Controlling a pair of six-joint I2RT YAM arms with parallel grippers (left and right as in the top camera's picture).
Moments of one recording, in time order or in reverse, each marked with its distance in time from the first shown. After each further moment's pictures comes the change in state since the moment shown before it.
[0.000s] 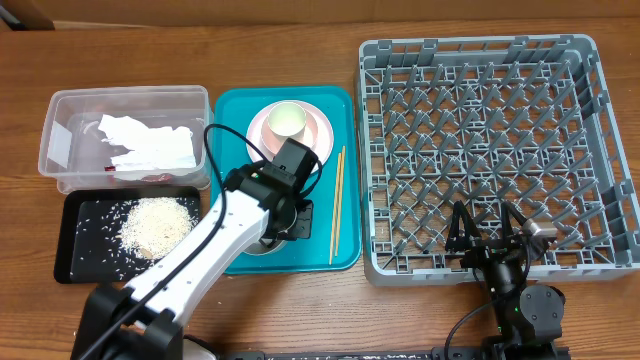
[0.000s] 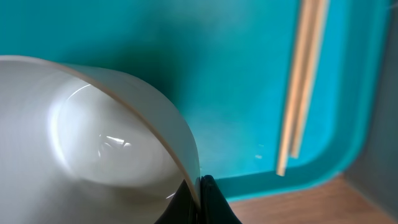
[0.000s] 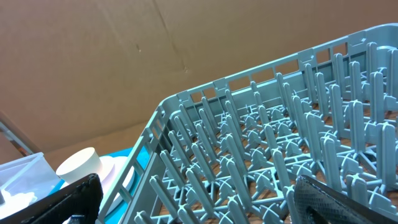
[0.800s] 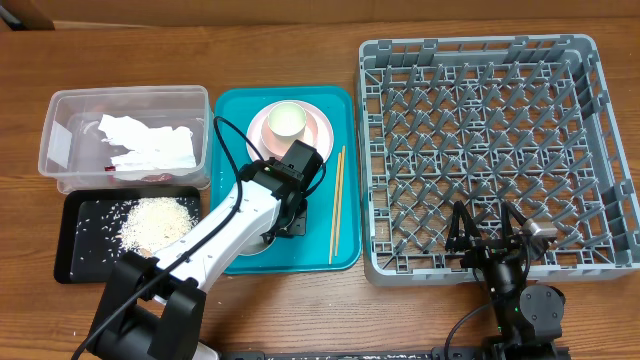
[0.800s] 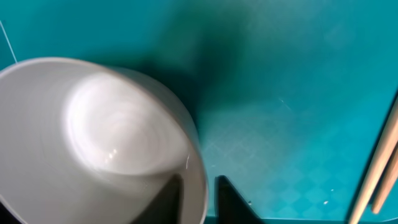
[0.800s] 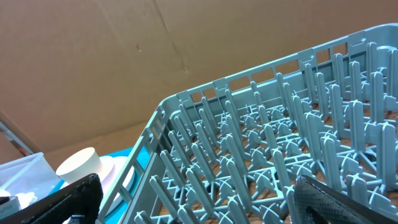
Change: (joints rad) left arm 0.000 0.100 0.000 0.015 -0.167 -0.037; right arm 0.000 0.000 0.000 0.000 0.000 0.000
